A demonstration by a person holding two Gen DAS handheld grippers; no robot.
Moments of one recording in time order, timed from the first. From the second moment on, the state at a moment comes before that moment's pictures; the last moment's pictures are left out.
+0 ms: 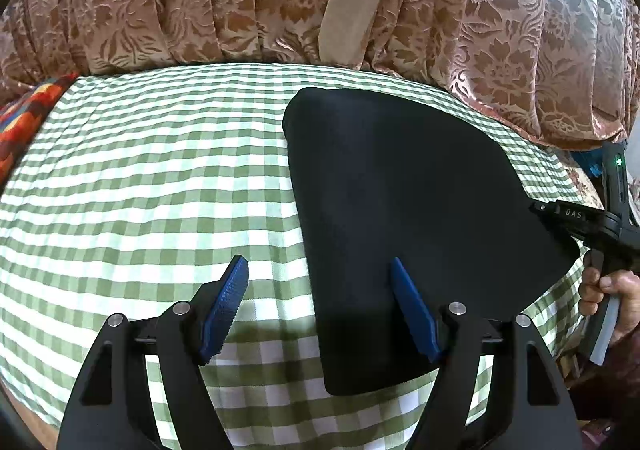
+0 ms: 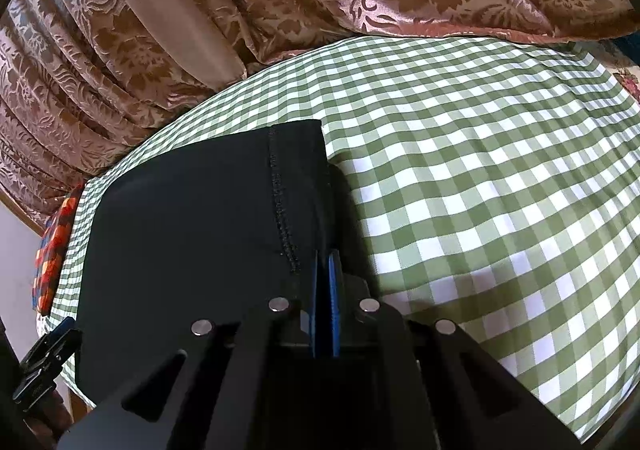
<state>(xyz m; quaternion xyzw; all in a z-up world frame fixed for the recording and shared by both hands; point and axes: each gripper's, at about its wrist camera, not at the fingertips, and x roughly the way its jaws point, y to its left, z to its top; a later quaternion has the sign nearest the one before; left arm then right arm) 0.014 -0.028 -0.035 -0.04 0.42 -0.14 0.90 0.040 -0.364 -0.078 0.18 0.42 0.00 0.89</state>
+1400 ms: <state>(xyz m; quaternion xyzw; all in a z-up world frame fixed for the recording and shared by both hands) 0.135 0.006 0.018 -0.21 0.35 -0.39 0.83 0.164 -0.341 -0.027 0.22 0.40 0.27 0.85</state>
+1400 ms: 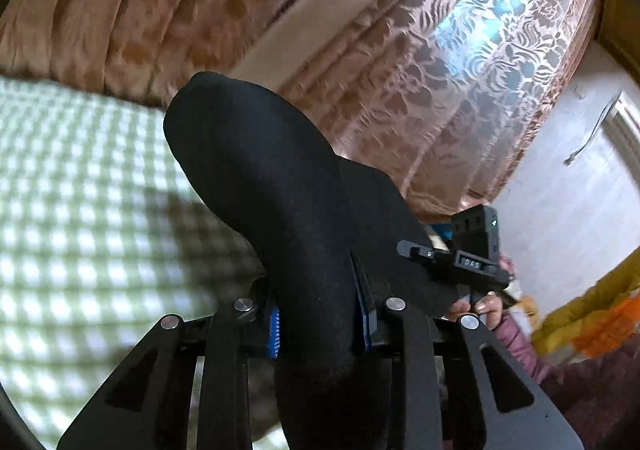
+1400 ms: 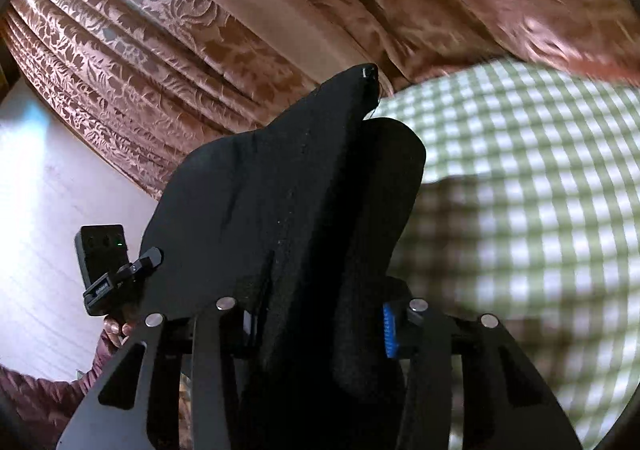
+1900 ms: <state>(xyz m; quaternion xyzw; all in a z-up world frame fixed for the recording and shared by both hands) 0.267 0.058 -0.079 -0.21 0.46 -0.23 0.83 0.282 -0.323 -0.122 0.26 0.46 0.24 0.81</state>
